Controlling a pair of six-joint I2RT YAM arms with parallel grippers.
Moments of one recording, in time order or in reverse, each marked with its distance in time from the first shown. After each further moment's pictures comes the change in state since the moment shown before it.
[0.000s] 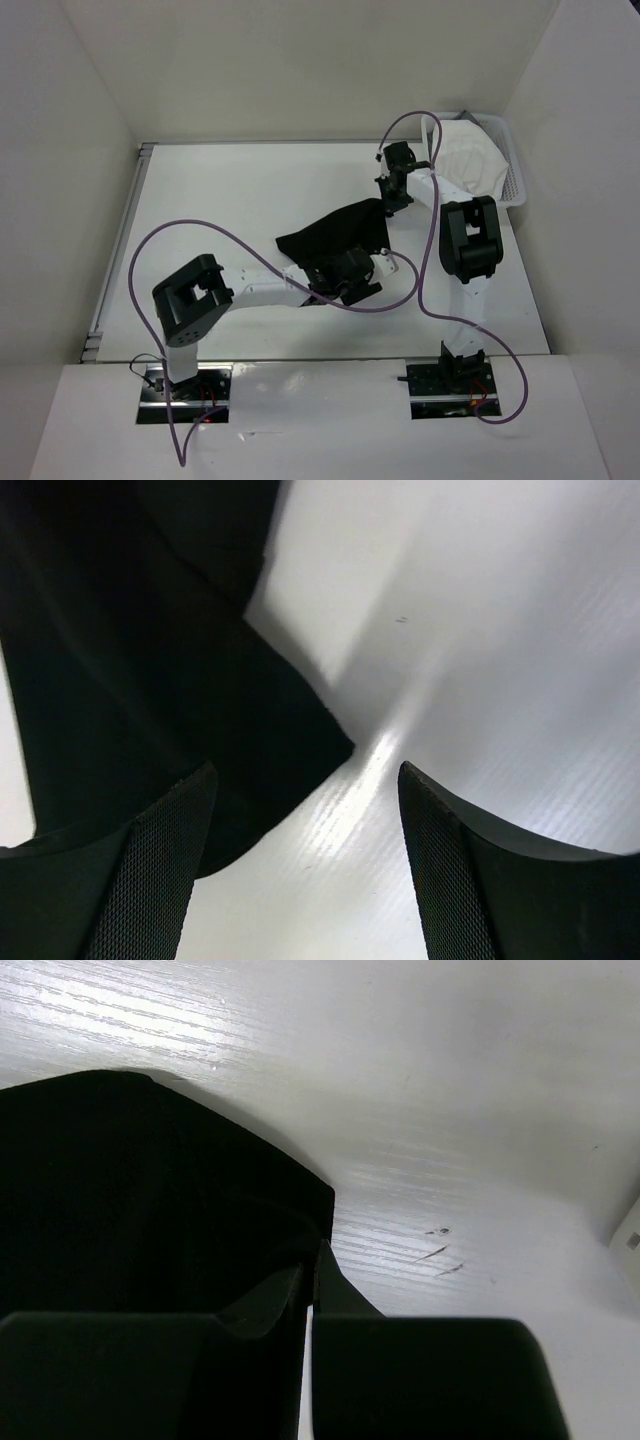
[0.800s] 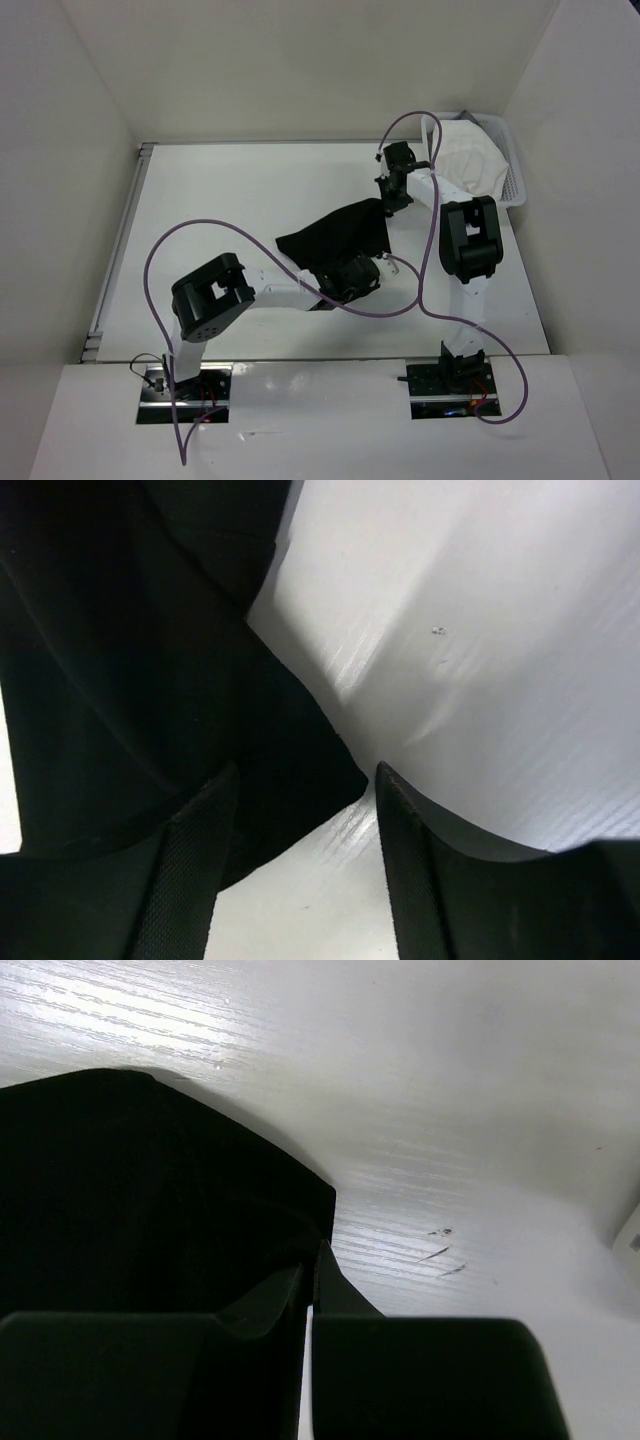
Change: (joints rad) left arm -0.016 0.116 0.010 0.066 -0.125 -0.010; right arm 0.000 0.000 0.000 0.000 -0.006 -0.001
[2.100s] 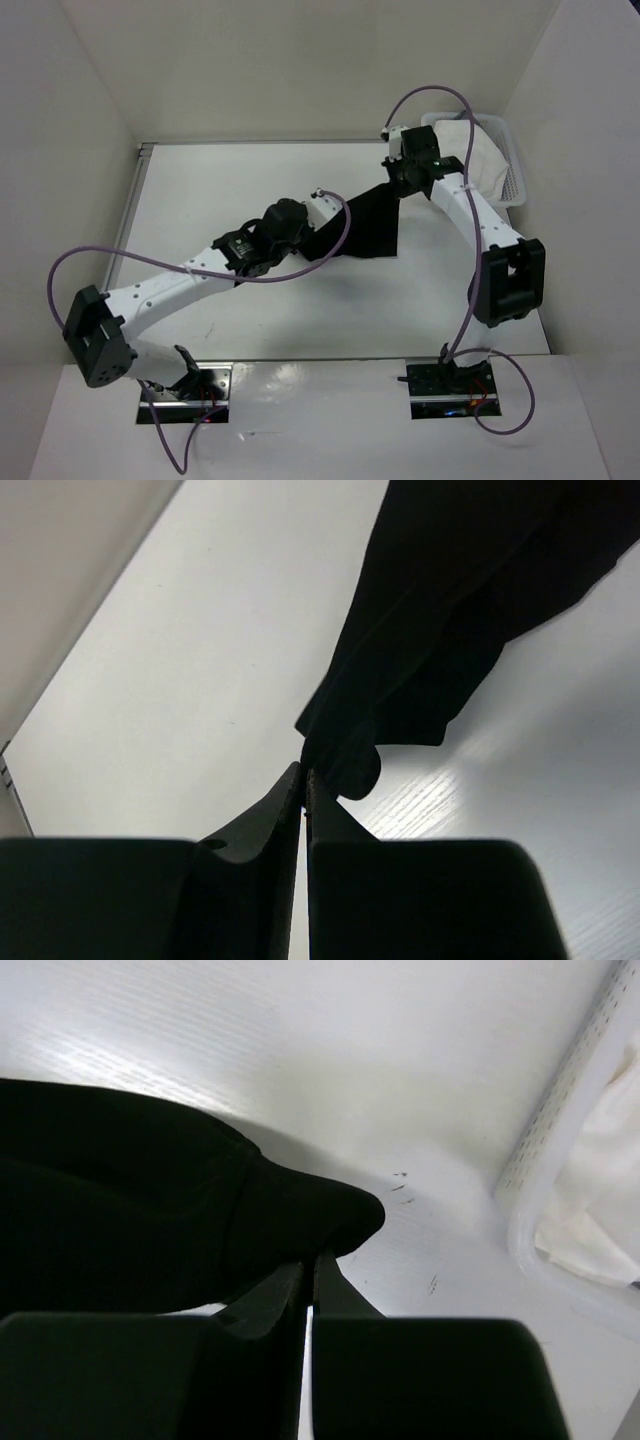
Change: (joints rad) left arm 0.229 -0.552 -0.054 -0.236 0.014 0.097; right arm 0.020 -0.380 -0.090 -0.044 -0.056 -0.110
